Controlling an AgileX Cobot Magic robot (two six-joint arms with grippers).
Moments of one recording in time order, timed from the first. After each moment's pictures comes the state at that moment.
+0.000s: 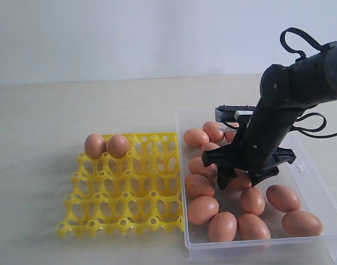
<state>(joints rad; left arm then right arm) -0.08 0.03 0.00 0.10 0.33 -0.03 0.36 1.96 -1.11 0.22 0.71 0.06</state>
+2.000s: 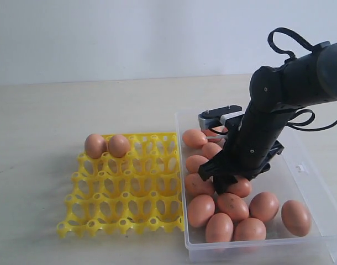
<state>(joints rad) -0.08 0.03 0.00 0.10 0.33 -0.03 0.42 1.94 -1.11 0.17 0.71 -0.14</state>
